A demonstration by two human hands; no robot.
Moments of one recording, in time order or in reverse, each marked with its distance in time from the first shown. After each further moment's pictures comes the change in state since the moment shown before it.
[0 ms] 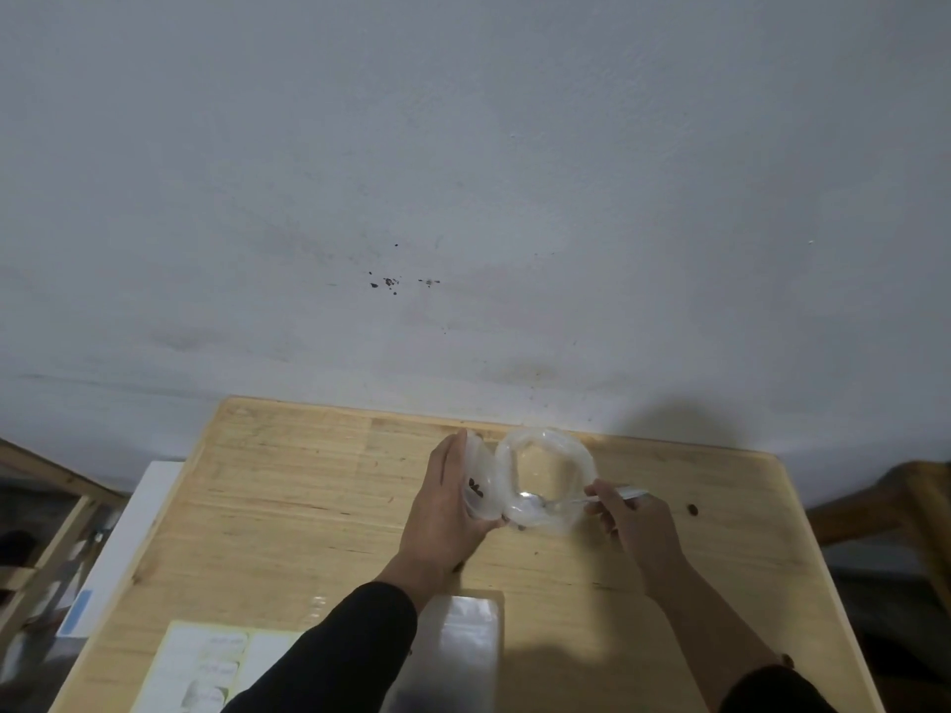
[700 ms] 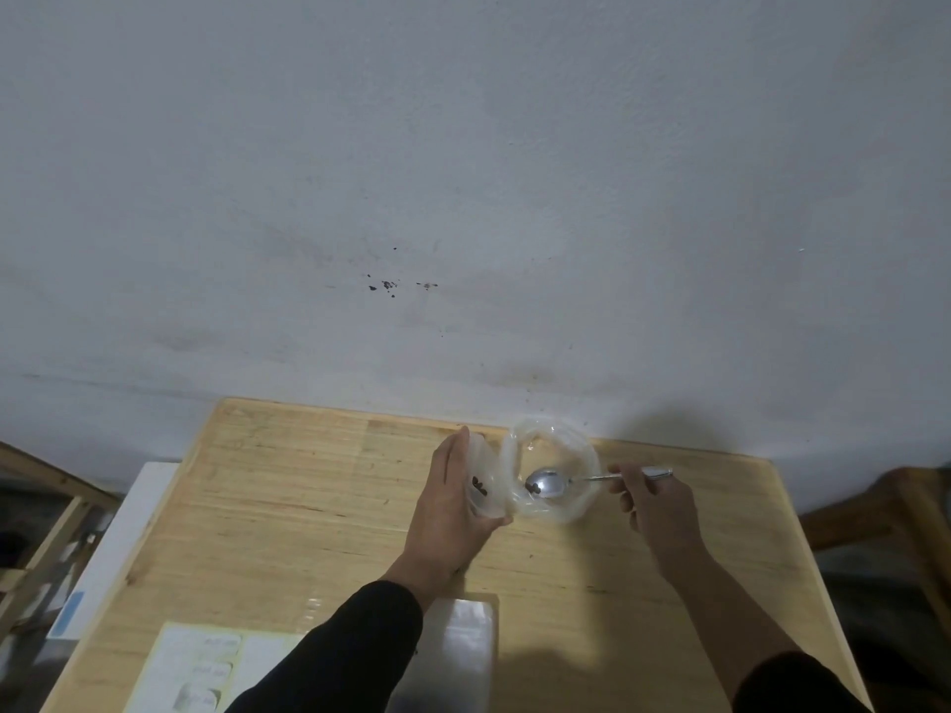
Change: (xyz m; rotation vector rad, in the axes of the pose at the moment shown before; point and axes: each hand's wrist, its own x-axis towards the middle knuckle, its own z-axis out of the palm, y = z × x) left_hand 0.001 0.010 0.004 -0.040 0.027 -0.019; right_hand 0.018 -0.011 -0.017 0.040 0.088 -0.115
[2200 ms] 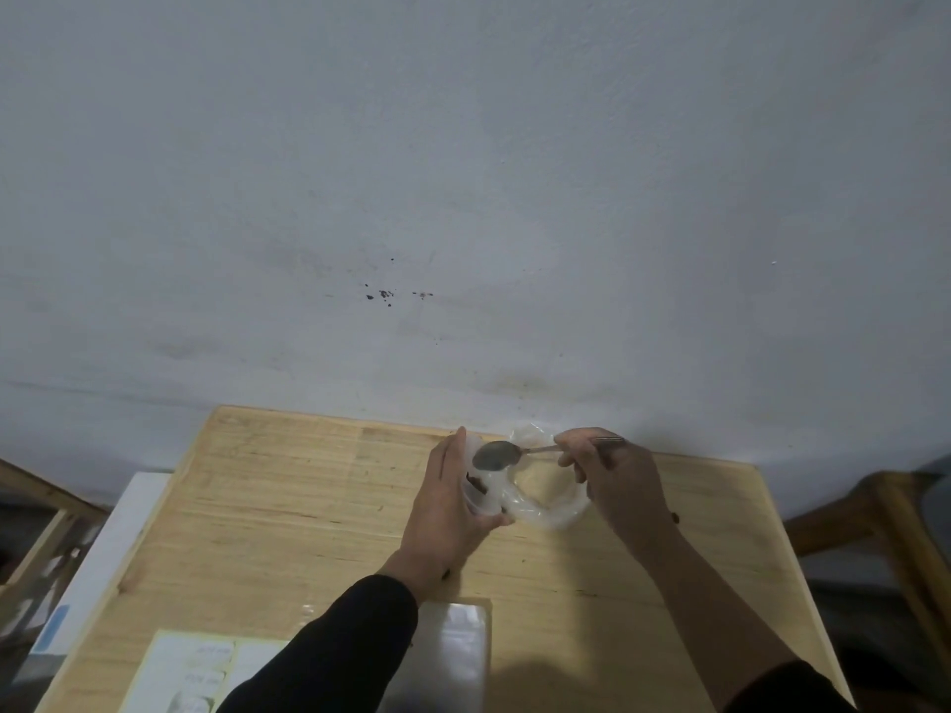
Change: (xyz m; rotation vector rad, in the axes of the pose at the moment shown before) left_hand 0.009 0.001 -0.002 -0.030 -0.052 -0.052; right_hand -0.031 -0.070 0.025 -0.062 -0.169 -0.315
